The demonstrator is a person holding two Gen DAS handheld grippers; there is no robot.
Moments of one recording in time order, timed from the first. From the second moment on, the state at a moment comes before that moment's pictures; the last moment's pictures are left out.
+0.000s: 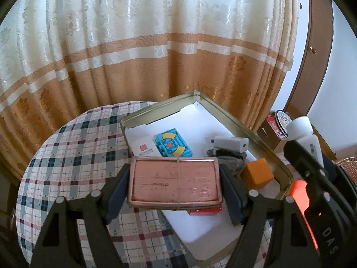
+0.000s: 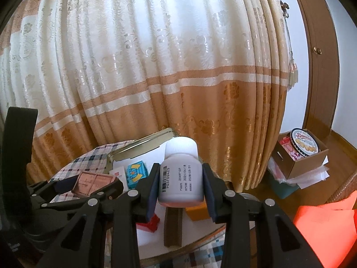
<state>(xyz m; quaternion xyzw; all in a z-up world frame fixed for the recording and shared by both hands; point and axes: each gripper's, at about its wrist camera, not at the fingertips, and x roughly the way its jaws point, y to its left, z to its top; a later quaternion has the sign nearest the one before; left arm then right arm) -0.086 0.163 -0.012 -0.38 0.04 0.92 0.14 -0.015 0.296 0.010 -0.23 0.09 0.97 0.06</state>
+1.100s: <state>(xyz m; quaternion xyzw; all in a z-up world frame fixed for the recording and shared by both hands) -0.180 0.169 -0.049 -0.44 0.01 0.89 0.10 -0.127 0.302 0.002 -0.29 0.04 0.96 0.04</state>
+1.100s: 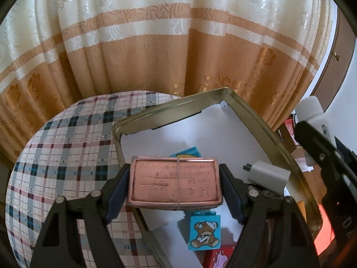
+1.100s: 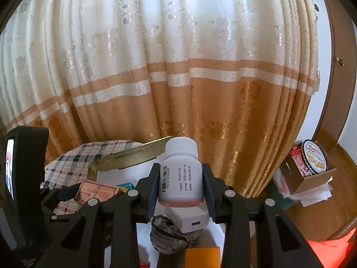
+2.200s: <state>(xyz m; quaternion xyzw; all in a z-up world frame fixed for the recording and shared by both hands) -0.191 0.182 -0.059 -0.43 0.05 0.89 0.11 -0.180 0.297 -0.038 -0.40 0.07 0.91 -0.02</state>
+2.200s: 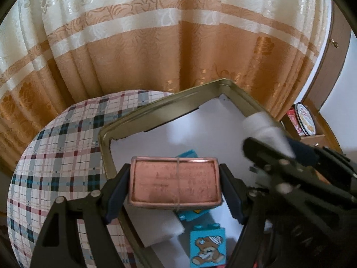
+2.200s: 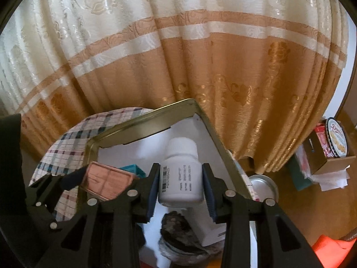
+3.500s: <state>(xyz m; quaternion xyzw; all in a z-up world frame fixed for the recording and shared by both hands) -0.070 0.126 -0.031 -0.36 0.09 0.93 0.08 -0.024 0.259 0.000 -0.26 0.12 0.95 0.08</state>
